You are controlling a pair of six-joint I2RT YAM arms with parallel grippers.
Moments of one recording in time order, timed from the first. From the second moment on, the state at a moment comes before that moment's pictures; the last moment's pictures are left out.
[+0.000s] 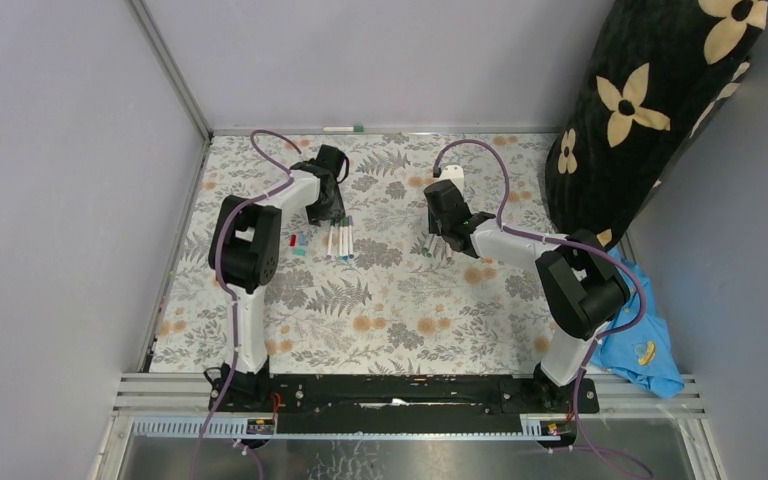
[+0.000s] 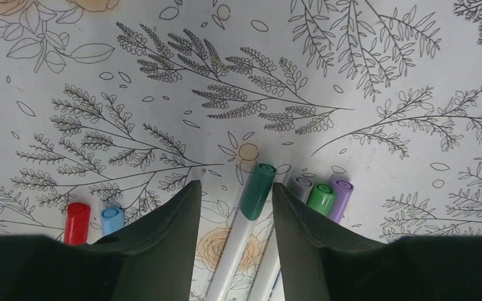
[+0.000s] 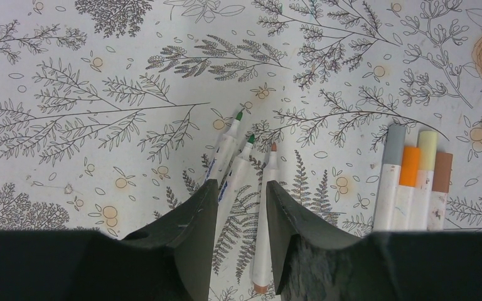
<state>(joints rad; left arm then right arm) -0.27 2.10 1.54 -0.63 -0.21 -0.54 0.60 1.77 1.07 -0.04 0.43 0.33</state>
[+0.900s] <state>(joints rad) -0.27 2.12 1.54 -0.61 -0.22 -0.53 0.60 1.71 1.02 -0.03 0.43 0.33</state>
